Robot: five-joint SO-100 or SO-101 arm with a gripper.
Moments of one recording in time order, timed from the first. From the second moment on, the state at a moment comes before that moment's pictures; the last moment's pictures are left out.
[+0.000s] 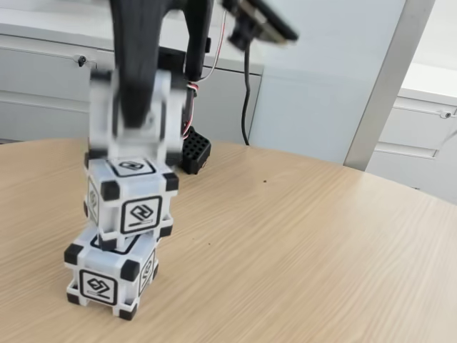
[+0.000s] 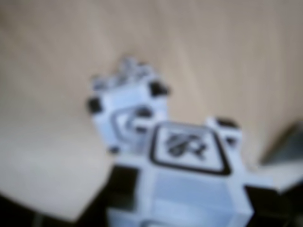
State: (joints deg) arm 32.5 113.5 85.7 98.4 -20.0
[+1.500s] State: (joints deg) arm 32.5 119.8 95.3 98.4 -21.2
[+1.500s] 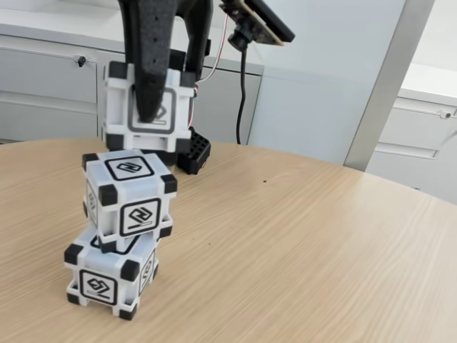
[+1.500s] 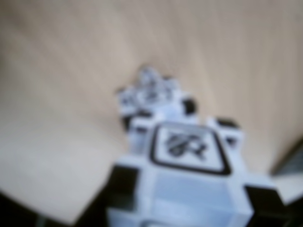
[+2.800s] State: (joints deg) arm 32.2 119.8 95.3 95.5 -18.2
